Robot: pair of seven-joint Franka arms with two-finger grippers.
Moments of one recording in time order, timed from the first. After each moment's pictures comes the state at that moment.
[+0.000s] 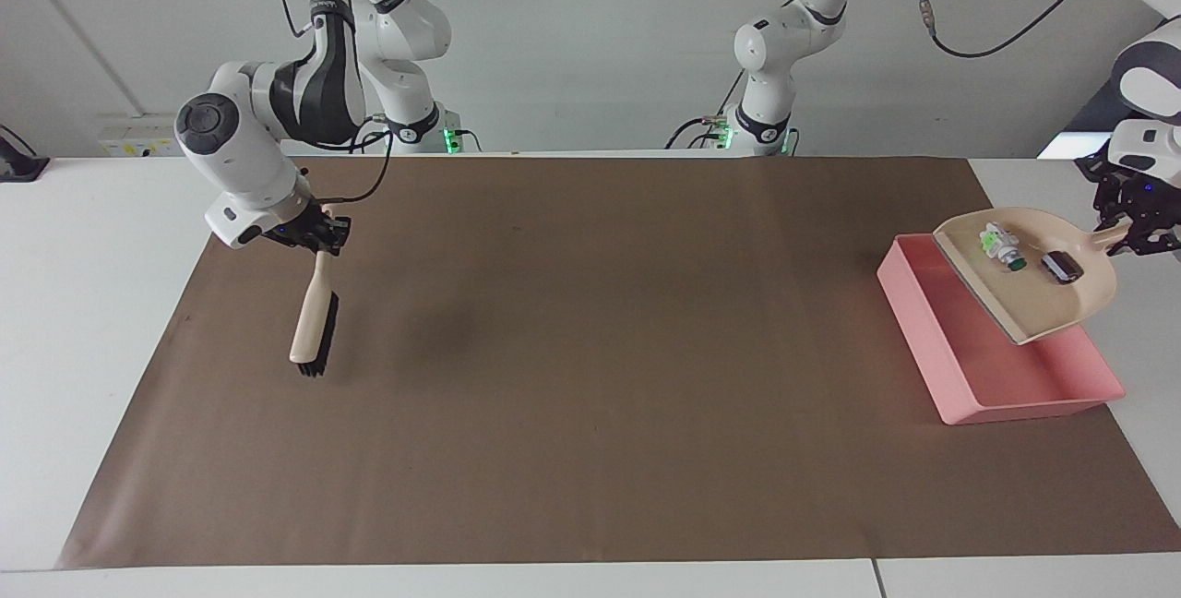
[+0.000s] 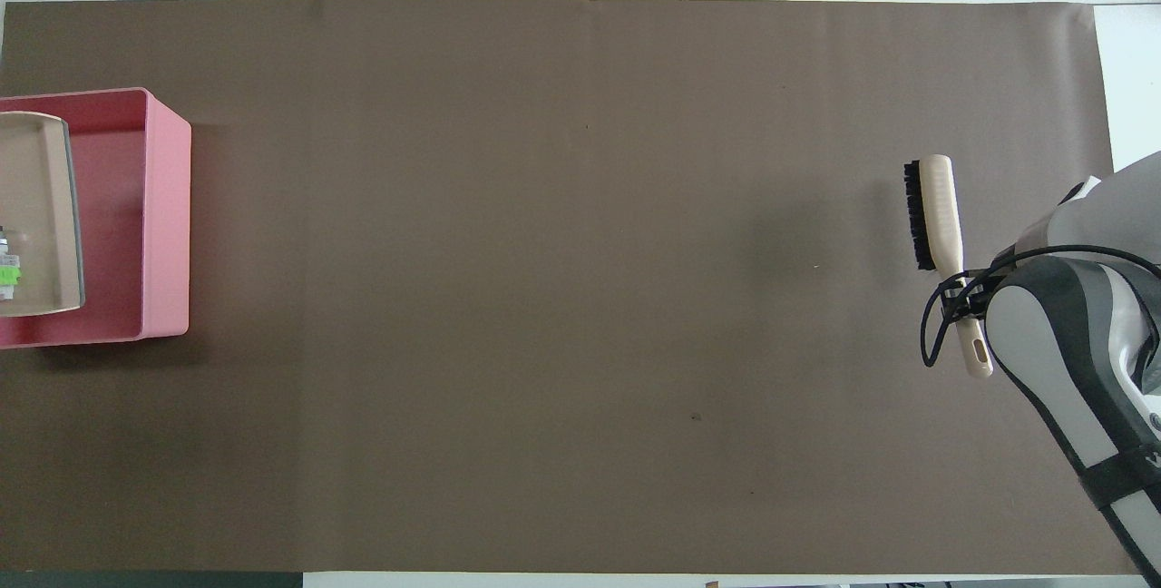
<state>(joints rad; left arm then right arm) 0.41 0.28 -0.01 -1.53 0.29 1.89 1.83 -0.08 -0.03 -0.02 -2.18 -0.04 1.92 -0.09</state>
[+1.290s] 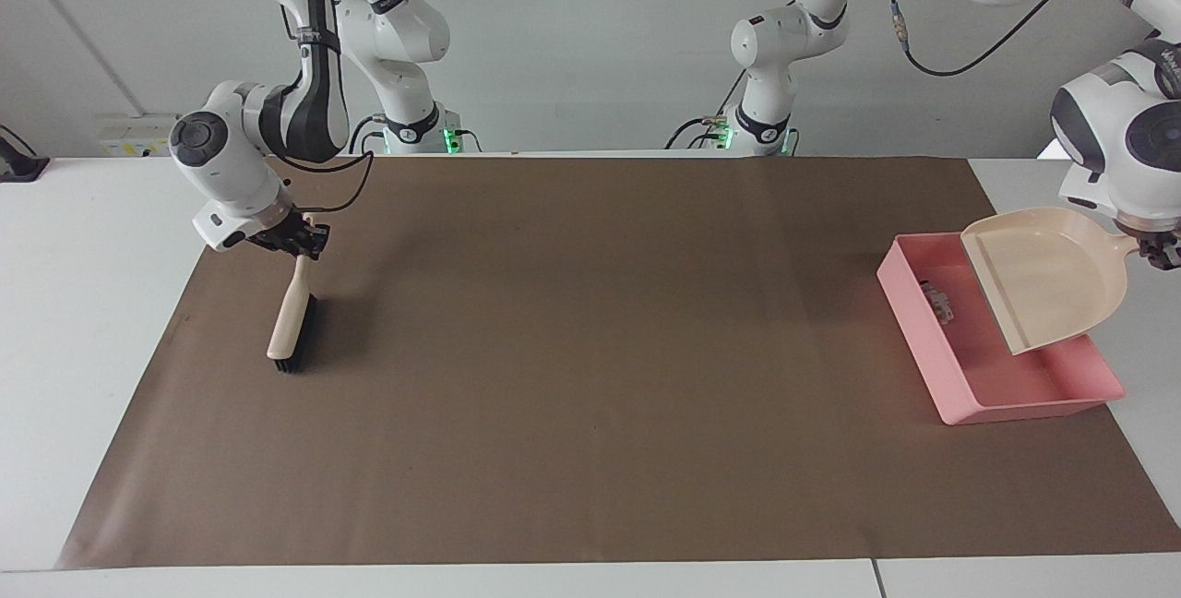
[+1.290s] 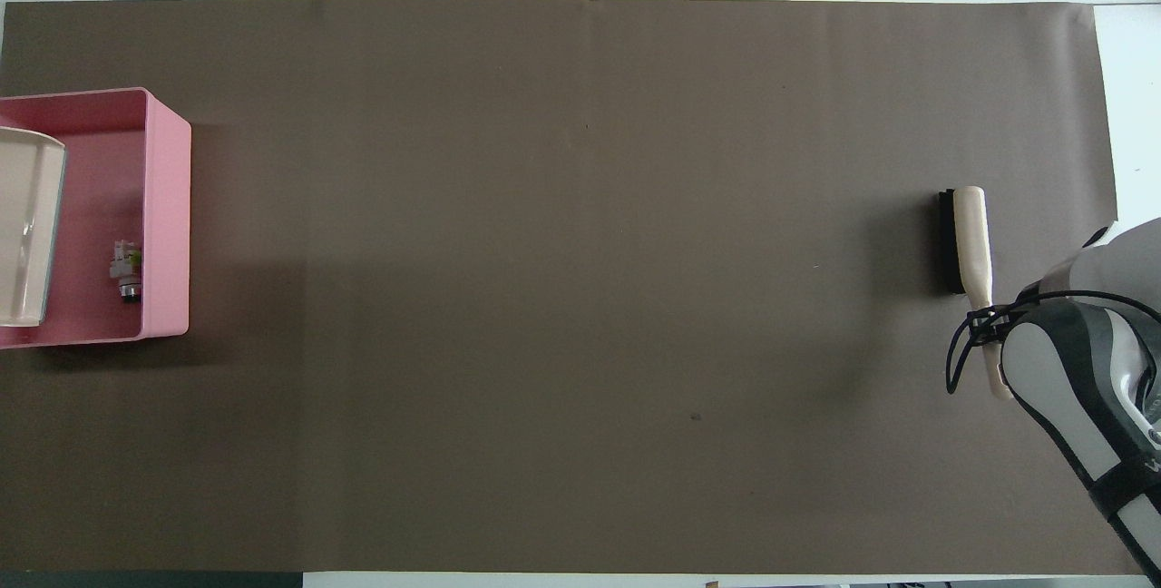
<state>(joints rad) 0.23 0.25 -0.02 -1.53 0.74 1.76 1.66 -0.20 -0.05 -0.01 -2.34 -0.10 2.10 -0.13</state>
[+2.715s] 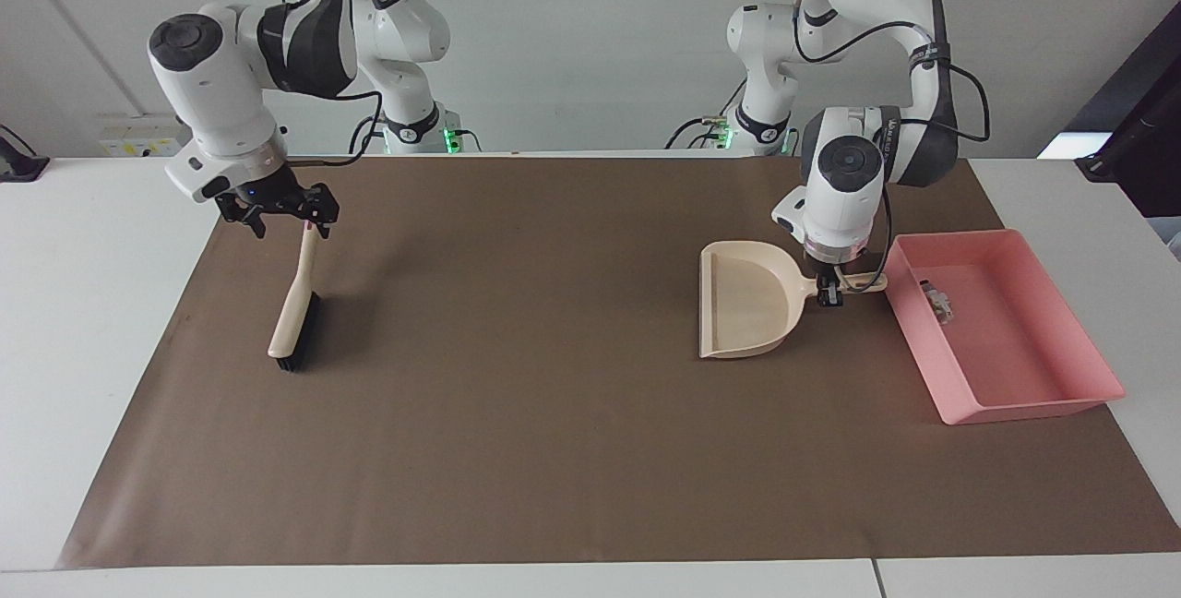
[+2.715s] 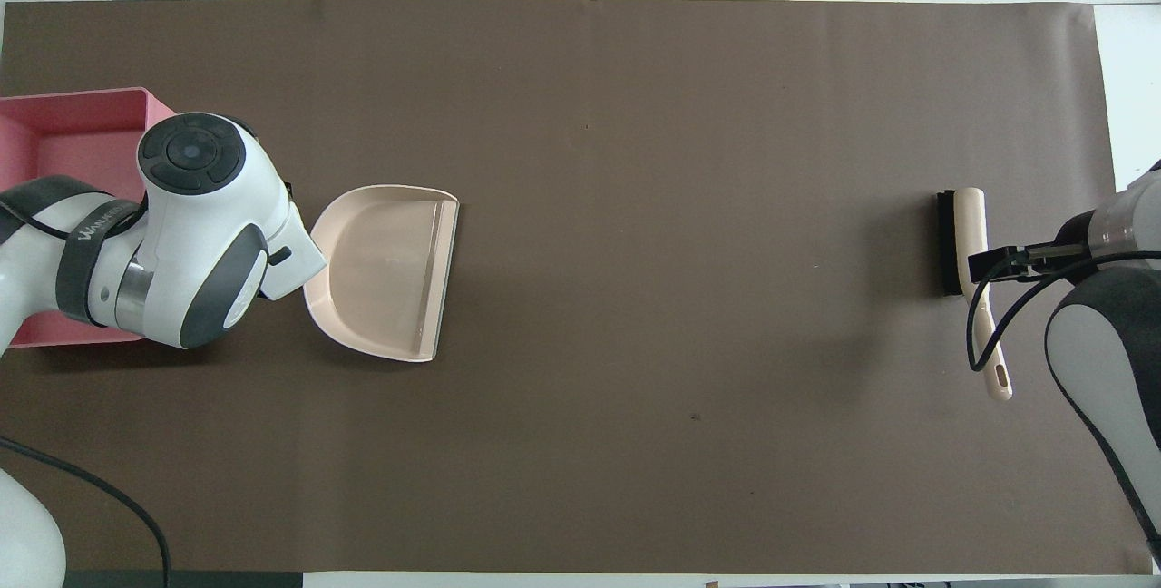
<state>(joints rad) -0.23 0.16 -0.04 -2.02 0.28 2.04 1.34 -0.19 -0.15 0.12 -2.03 -0.07 1.87 -0.05</state>
